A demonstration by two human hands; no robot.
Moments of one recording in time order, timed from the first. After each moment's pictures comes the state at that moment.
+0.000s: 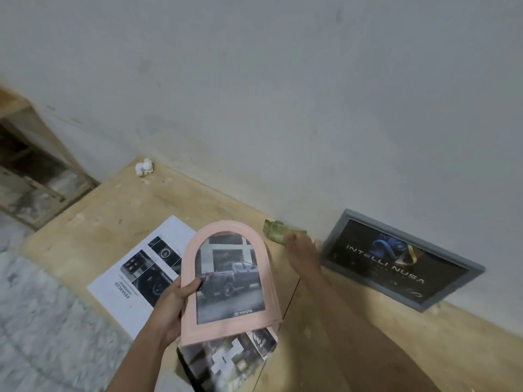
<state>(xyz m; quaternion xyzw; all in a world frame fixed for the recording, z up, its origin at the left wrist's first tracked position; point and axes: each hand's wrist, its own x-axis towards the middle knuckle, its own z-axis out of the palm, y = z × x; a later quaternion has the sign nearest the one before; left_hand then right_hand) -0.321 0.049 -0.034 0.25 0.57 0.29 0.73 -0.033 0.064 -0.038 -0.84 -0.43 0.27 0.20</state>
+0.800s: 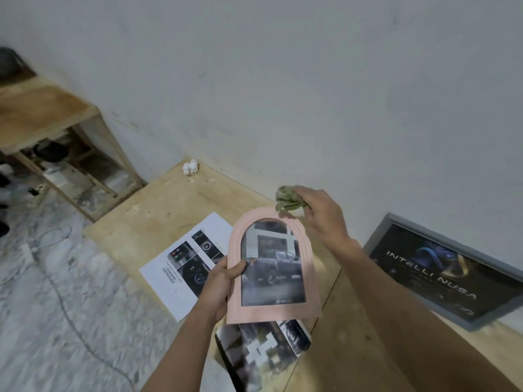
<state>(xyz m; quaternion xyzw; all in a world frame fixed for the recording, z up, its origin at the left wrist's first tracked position) -0.311 0.050 -0.019 0.30 0.56 0.33 0.70 -0.063 0.102 0.039 -0.63 -0.70 0.07 0.34</state>
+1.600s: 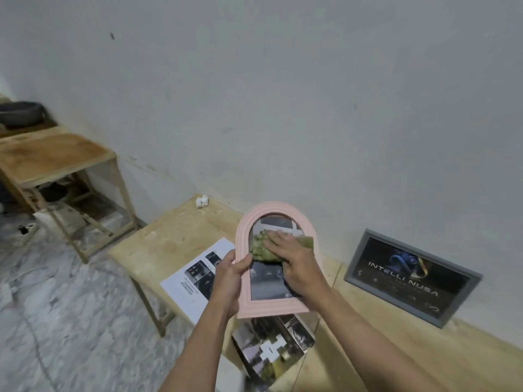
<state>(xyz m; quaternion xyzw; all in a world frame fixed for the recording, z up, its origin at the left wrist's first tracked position) -0.358 -0.021 0.068 0.39 0.44 0.45 0.67 -0.186 -0.037 0.086 -0.58 -0.74 0.11 0.32</state>
